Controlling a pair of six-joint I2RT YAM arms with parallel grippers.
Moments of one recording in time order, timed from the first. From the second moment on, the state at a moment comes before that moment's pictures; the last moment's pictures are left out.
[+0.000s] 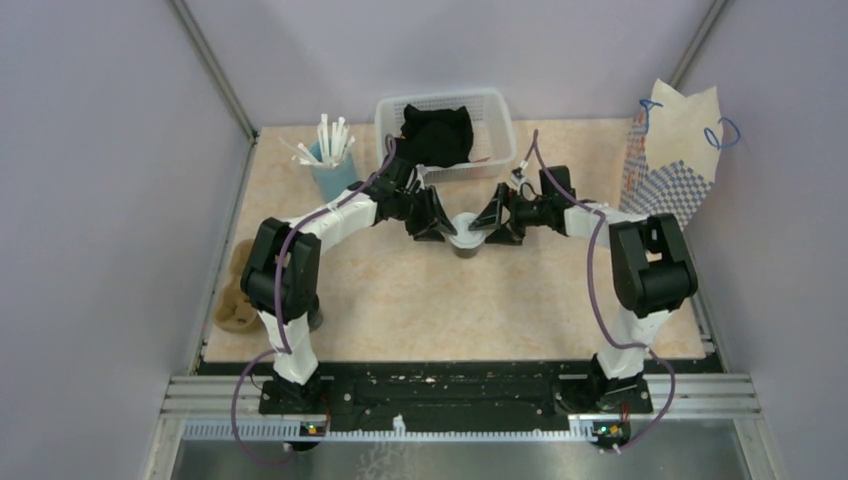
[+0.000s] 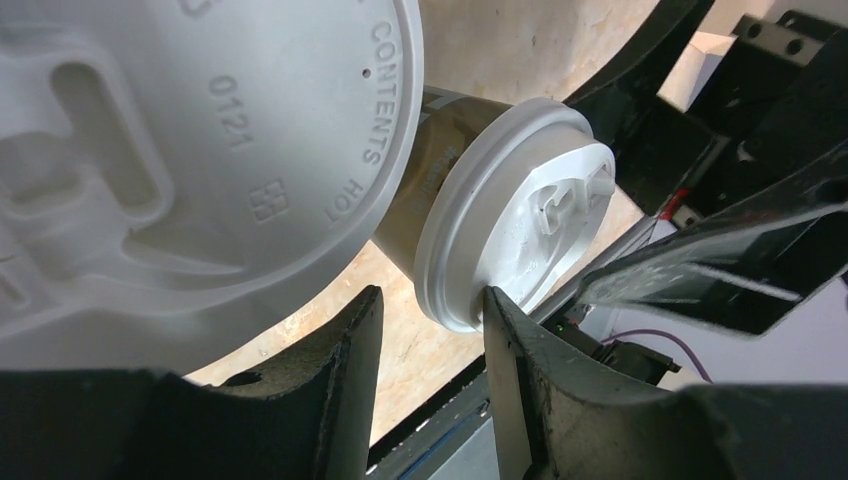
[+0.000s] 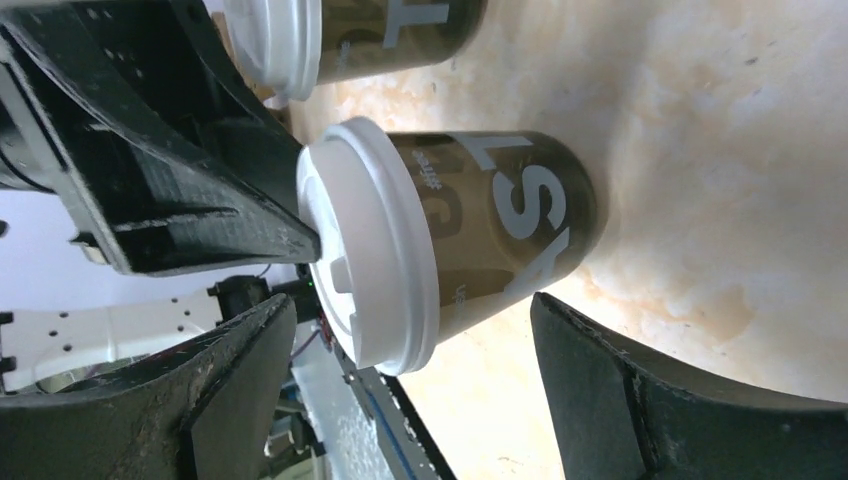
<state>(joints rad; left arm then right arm) -0.48 1.87 1.33 -0.37 0.53 -0.78 0.23 1.82 1.04 -0.03 -0.90 0.62</state>
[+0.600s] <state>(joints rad) -0.49 1.92 1.32 -0.44 0.46 -0.74 0.21 1.85 1.02 -0.04 -0.90 0.61</state>
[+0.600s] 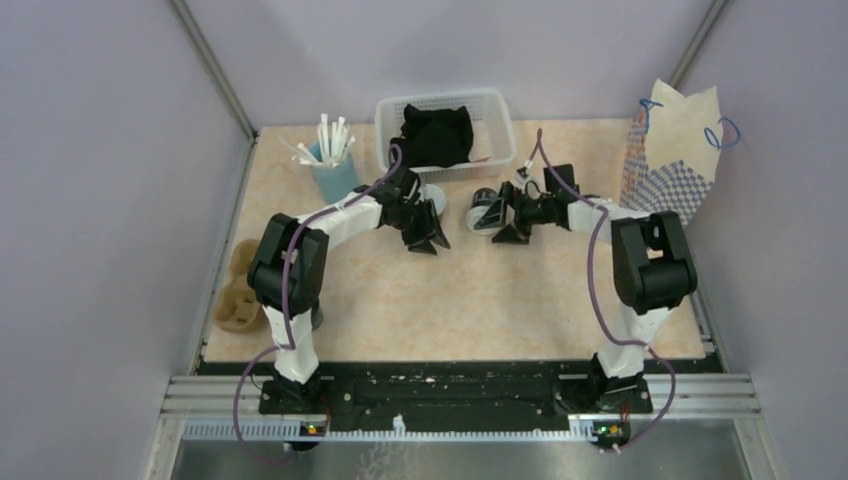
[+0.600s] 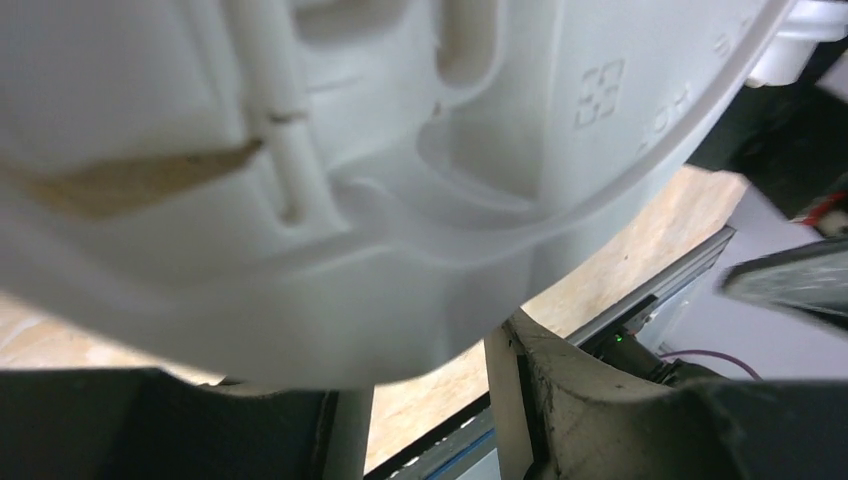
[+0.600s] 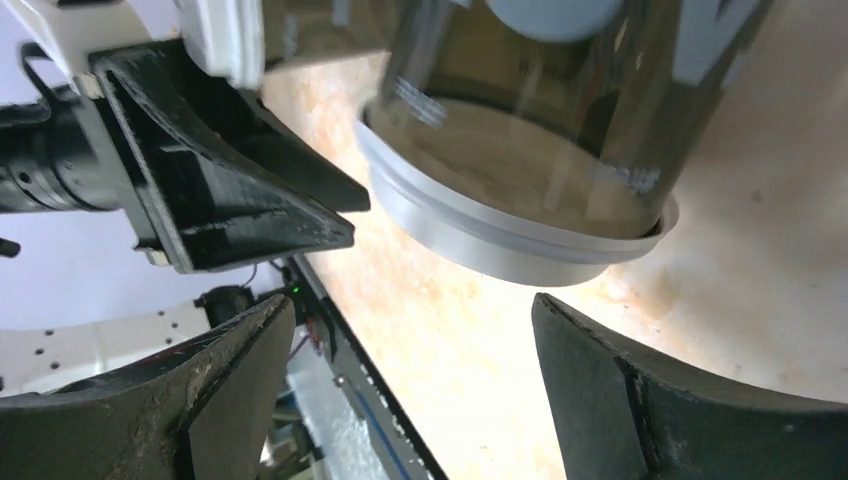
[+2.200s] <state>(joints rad) -0.48 1.69 1.27 -0.55 0.57 -0.50 0.28 1.72 1.08 -0.13 -0.33 -0.17</state>
